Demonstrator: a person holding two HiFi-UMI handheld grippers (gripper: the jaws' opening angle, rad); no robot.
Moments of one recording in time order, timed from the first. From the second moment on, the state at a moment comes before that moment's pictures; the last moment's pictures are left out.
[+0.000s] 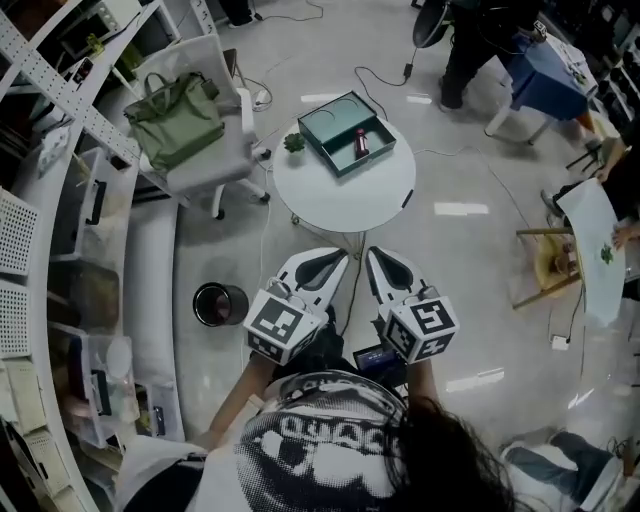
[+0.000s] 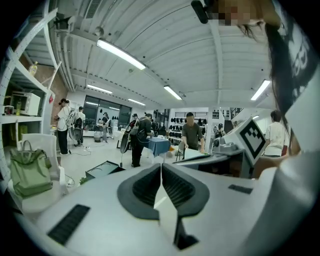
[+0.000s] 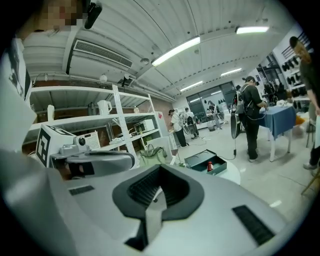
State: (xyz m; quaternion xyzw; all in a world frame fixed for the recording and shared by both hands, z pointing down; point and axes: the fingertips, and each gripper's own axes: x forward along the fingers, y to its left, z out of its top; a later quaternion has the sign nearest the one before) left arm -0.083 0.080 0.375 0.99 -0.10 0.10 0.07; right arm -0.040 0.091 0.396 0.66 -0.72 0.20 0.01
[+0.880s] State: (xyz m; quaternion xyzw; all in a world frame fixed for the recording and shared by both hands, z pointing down) left arm -0.036 -0.023 0.401 0.98 -0.12 0.11 0.10; right arm 0.018 -0.008 0.421 0.65 -0.72 0.23 0.04
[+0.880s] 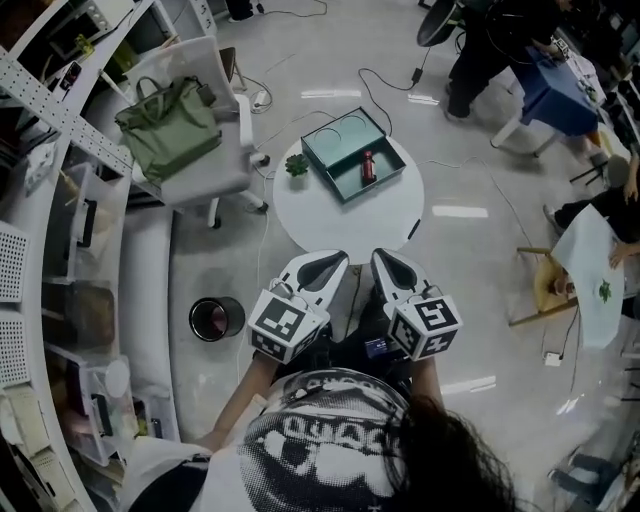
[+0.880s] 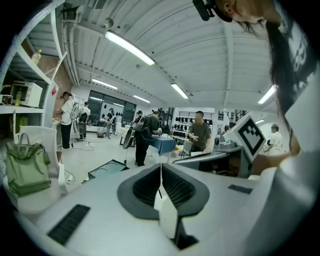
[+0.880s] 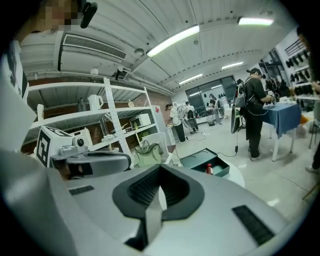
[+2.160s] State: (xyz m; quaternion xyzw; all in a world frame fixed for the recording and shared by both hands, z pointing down) left arm 0.107 -0.153 0.427 0.90 -0.38 0.15 0.13; right arm 0.217 -0.215 0.602 0.46 -0.78 0.39 0.17
